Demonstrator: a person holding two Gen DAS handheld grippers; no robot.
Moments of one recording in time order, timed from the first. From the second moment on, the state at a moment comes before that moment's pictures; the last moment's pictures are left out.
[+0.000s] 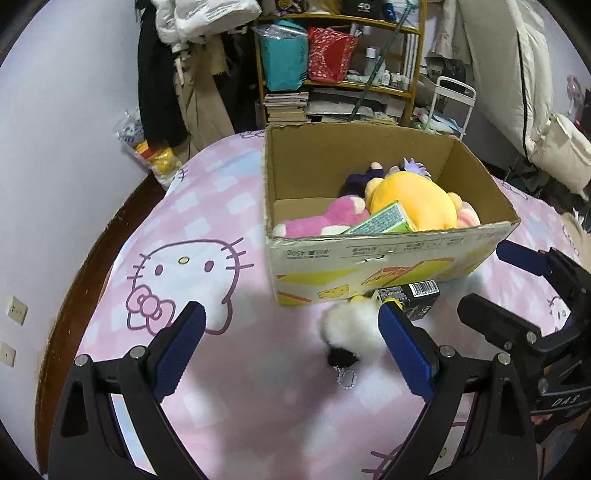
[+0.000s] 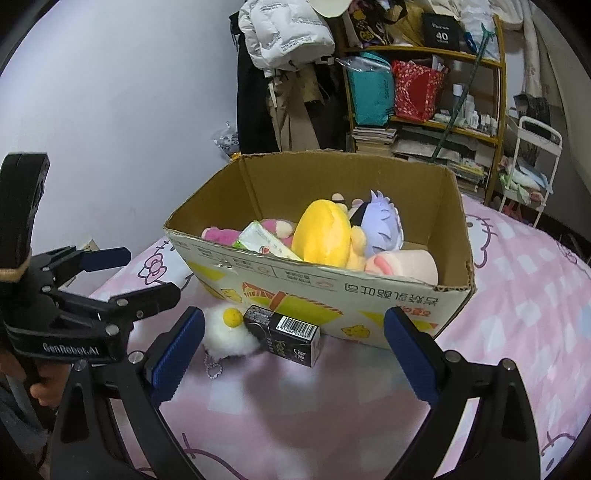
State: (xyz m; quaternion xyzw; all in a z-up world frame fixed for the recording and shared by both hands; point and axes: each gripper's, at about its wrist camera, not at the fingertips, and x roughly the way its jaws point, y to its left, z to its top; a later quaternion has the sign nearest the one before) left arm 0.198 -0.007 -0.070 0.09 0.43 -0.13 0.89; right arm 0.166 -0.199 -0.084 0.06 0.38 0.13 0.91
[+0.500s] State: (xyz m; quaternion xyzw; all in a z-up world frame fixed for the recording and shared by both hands) left arm 0.208 -0.019 -0.098 0.11 0.47 -0.15 0.86; right arm 0.176 -0.207 -0.099 0.08 0.40 0.14 0.90
